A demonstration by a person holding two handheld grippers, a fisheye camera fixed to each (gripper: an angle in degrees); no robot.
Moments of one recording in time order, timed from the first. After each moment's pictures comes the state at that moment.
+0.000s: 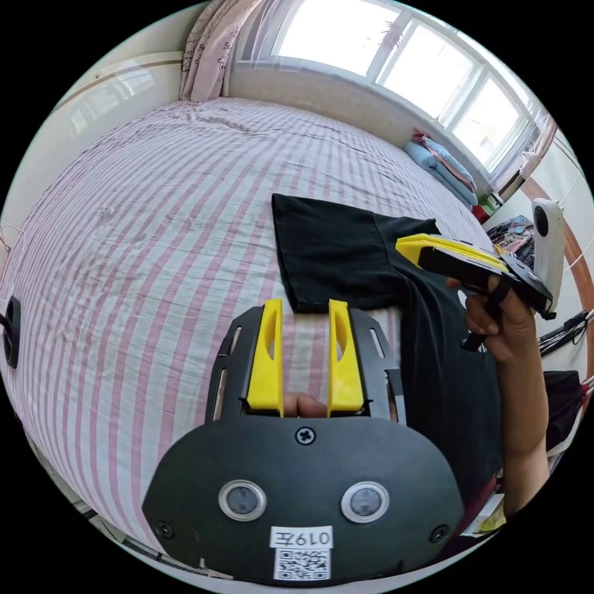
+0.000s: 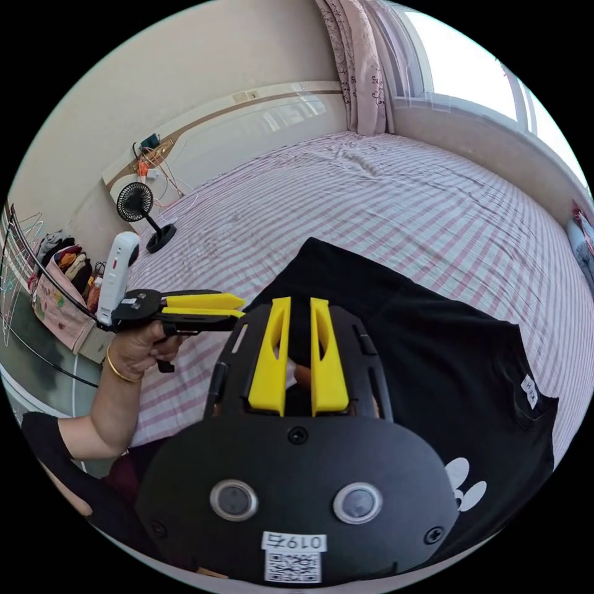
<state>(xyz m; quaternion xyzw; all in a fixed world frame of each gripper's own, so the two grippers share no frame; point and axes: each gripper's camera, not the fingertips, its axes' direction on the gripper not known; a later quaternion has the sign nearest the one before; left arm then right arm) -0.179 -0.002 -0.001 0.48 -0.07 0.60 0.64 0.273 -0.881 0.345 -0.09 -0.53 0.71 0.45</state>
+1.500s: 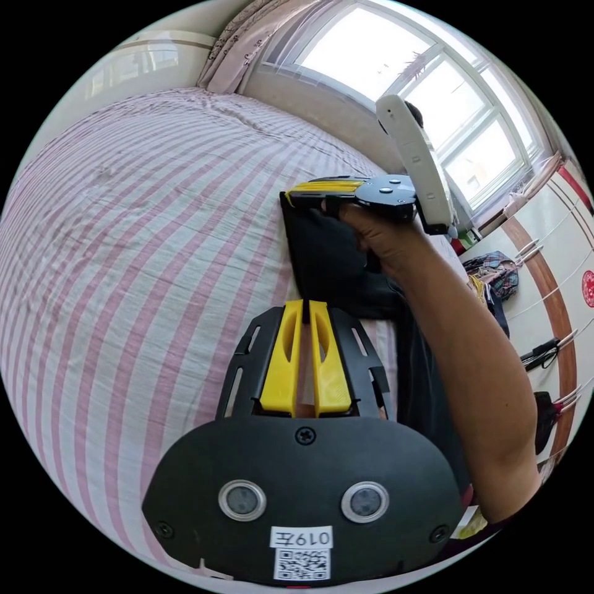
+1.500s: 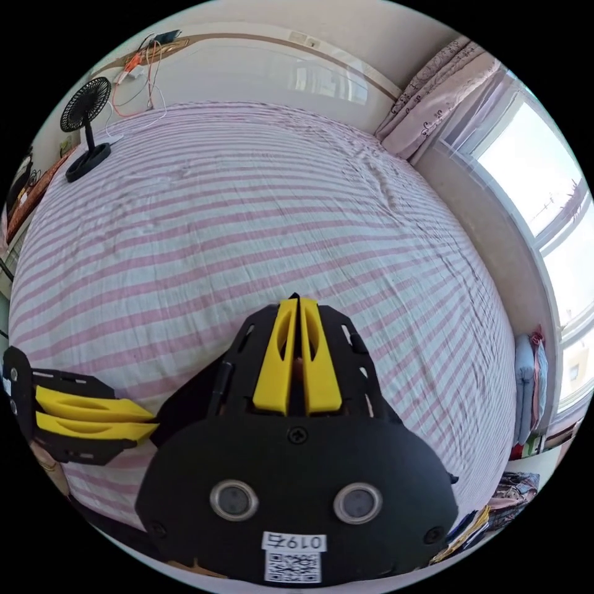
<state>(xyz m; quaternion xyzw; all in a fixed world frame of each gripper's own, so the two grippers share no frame) -0.223 -0.061 -0.032 0.44 0.06 0.62 0.65 0.287 -1.151 0.484 -0.18 -0.50 0.55 0.65</state>
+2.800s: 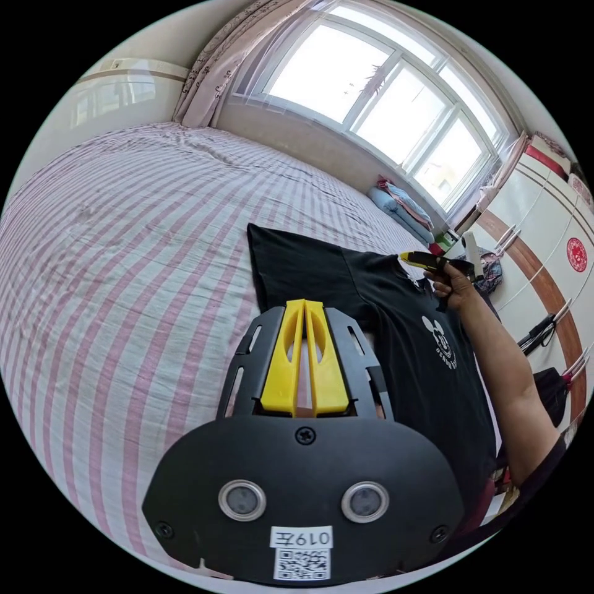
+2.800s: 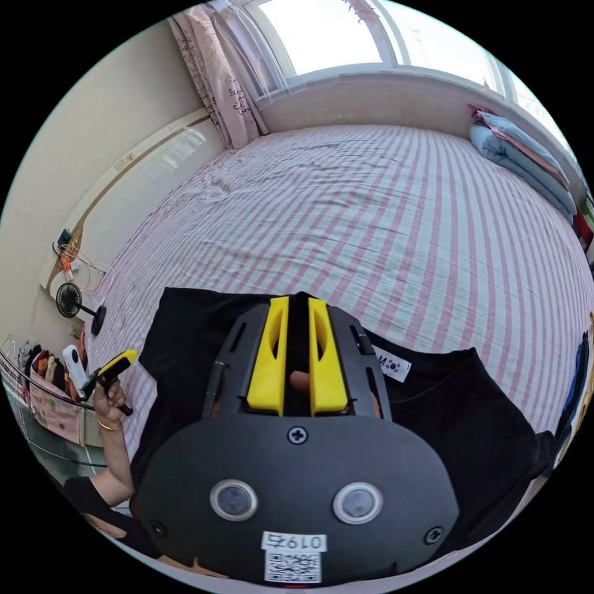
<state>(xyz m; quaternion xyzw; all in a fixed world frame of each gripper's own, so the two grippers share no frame) -0.255 -0.036 -0.035 0.46 0.10 0.66 0.58 0.151 -0.742 0.331 -0.25 -0.46 0.78 0.34</state>
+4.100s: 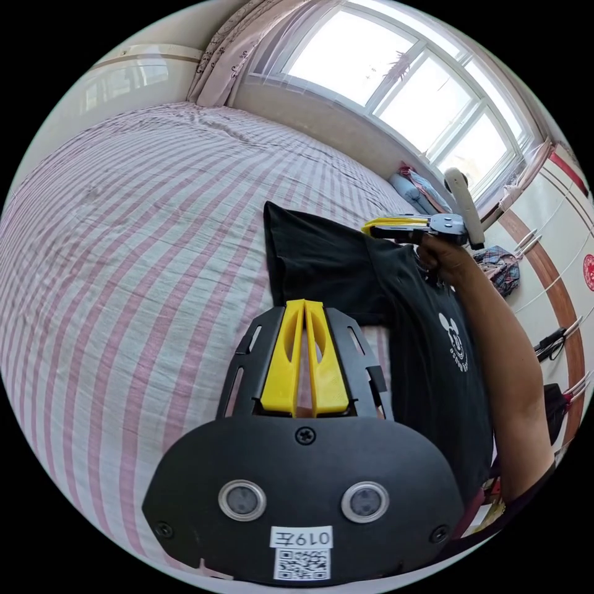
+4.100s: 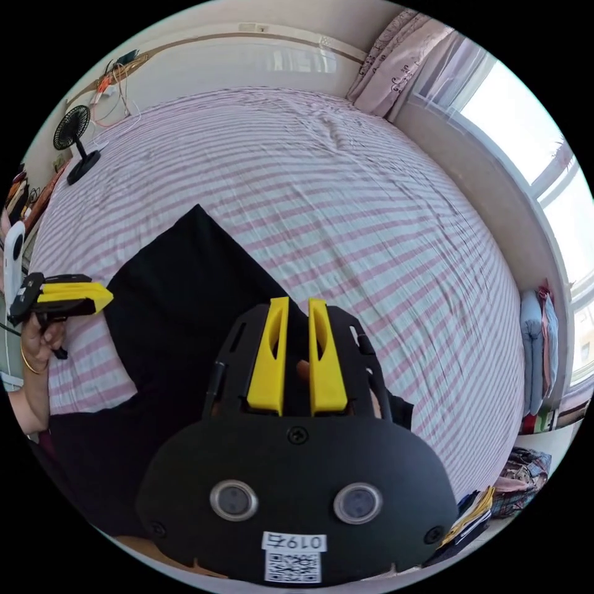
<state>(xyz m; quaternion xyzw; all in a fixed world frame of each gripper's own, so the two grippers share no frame) -0.234 -0.050 -0.030 0.46 0.06 0.63 0.62 0.250 -0.925 0.478 -0.22 -0.54 0.55 0.60</state>
